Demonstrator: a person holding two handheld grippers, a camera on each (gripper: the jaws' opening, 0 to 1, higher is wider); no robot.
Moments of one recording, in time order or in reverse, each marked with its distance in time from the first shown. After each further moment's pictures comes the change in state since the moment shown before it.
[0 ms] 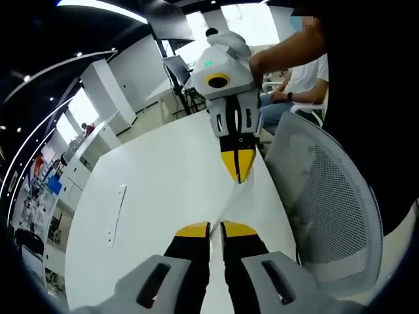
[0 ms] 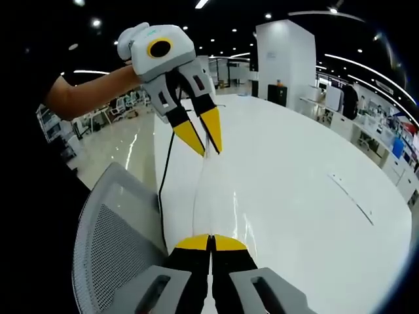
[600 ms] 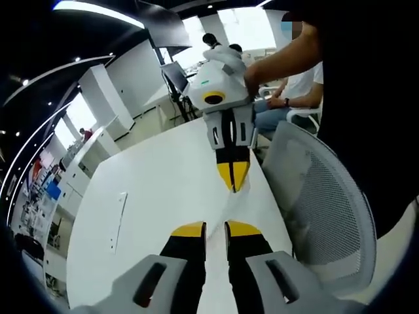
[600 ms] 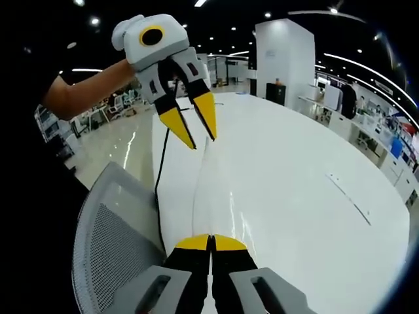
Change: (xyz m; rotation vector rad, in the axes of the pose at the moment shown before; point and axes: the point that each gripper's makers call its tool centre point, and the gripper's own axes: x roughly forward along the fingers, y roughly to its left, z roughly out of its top) left arm -0.009 -0.002 0.018 0.020 -0.026 -0.019; right arm -0.003 -0.003 0.002 0.001 0.013 -0.013
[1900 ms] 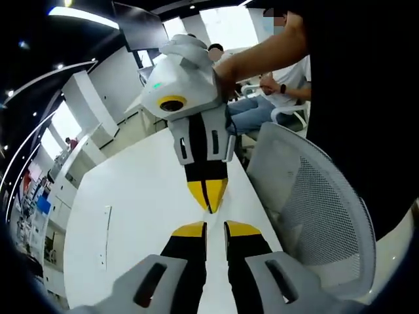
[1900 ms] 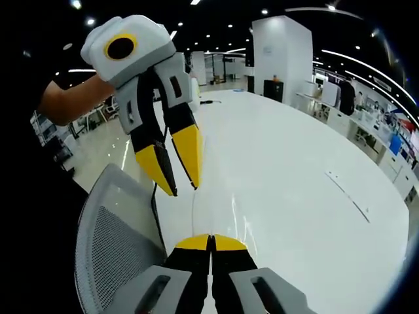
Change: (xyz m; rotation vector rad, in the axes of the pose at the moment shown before) left arm 0.035 -0.029 0.016 0.066 0.003 -0.098; right arm 0.000 -0.002 0.003 0.015 0.023 -0.009
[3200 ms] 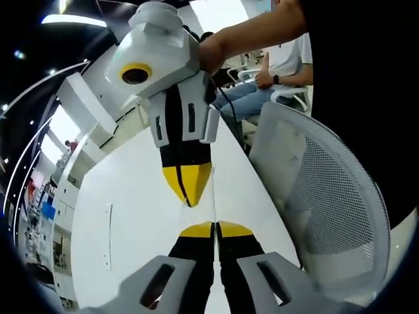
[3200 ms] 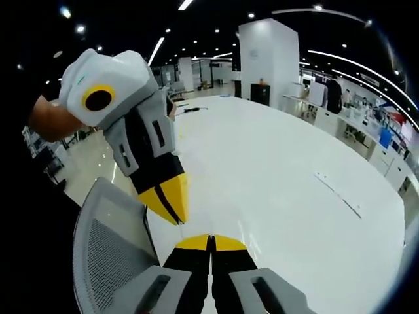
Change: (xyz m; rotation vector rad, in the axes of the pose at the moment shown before) left arm 0.020 -0.002 -0.019 0.056 0.081 0.018; right arm -0.007 -0.018 0.014 0.056 -0.049 -0.073
